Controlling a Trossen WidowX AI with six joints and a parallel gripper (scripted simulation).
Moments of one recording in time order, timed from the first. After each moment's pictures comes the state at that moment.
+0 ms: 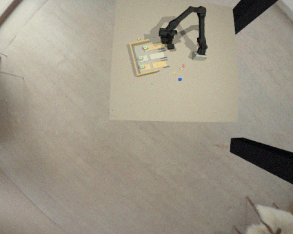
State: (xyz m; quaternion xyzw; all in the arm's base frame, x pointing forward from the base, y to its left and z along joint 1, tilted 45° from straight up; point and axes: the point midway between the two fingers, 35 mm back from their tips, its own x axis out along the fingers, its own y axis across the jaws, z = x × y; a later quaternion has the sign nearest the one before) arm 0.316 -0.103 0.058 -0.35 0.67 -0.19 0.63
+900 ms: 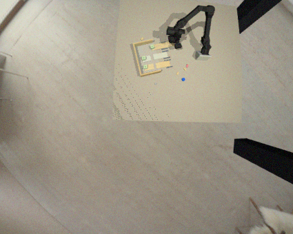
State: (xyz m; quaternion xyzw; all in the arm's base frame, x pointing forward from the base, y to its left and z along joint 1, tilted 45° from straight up) arm 0.280 -0.109 0.064 -0.35 0.67 -0.18 0.63
